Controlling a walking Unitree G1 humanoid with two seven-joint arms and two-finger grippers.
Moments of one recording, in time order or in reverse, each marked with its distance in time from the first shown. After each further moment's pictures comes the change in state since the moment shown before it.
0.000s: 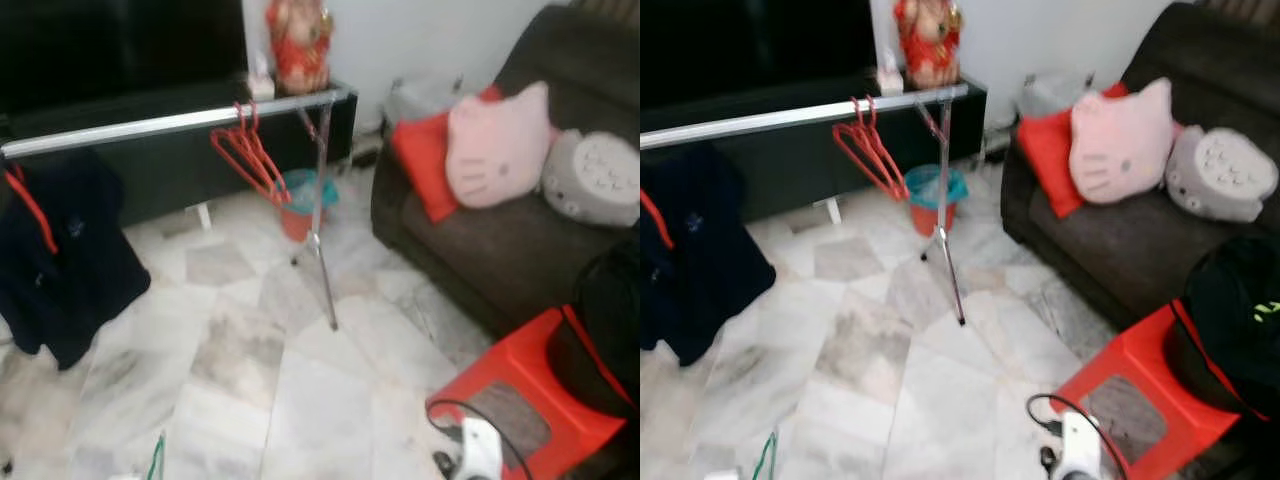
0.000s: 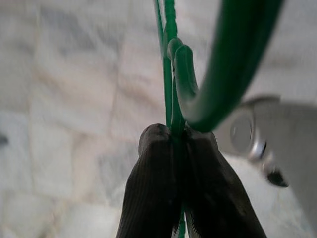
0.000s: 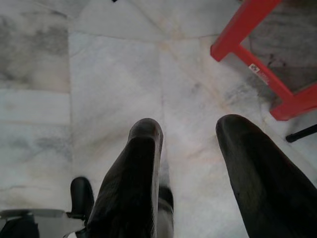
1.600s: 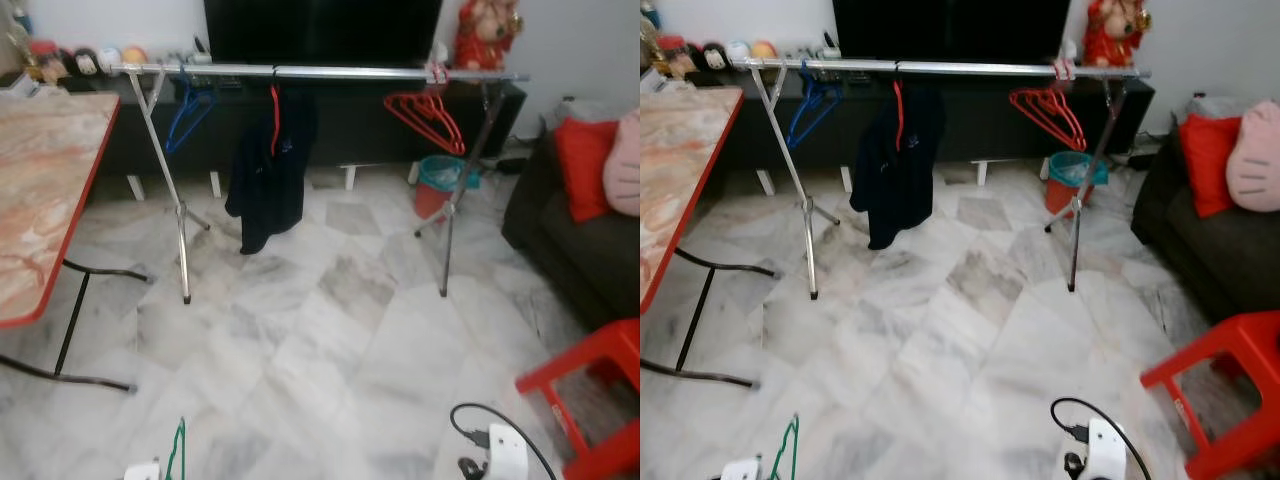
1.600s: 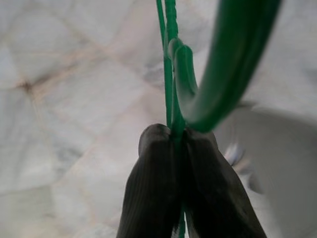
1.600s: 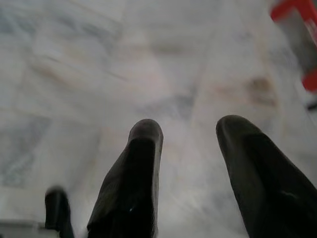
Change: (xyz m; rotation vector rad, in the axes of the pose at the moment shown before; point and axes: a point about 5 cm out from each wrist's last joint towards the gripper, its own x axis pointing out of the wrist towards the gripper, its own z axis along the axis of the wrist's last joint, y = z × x) left arm 0.001 -0.005 0.004 -0.045 -0.021 -0.009; right arm -0.001 -0.016 0.003 0.036 0.005 -0.042
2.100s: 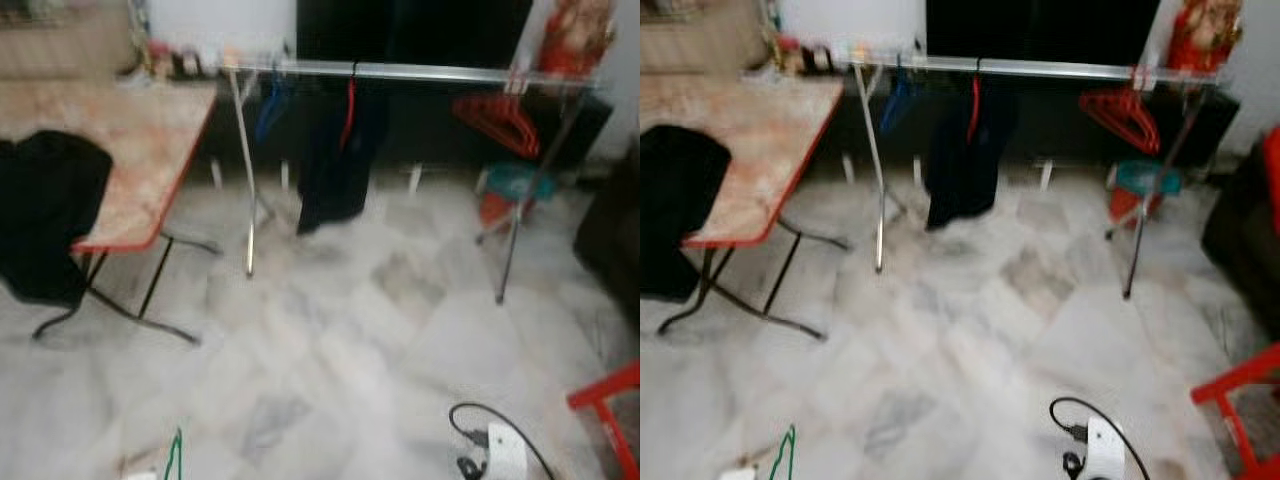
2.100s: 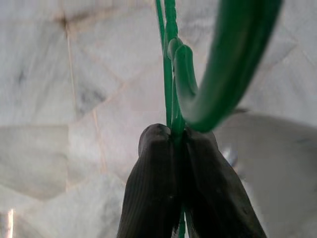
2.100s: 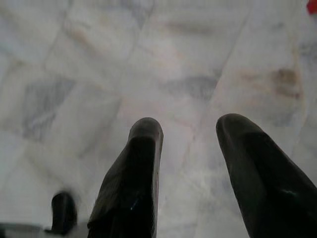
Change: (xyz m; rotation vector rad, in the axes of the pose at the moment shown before) left arm 0.001 -0.008 -0.001 -0.003 0.004 -0.018; right arm -0.002 -0.010 -0.003 -0.002 0.003 -0.023
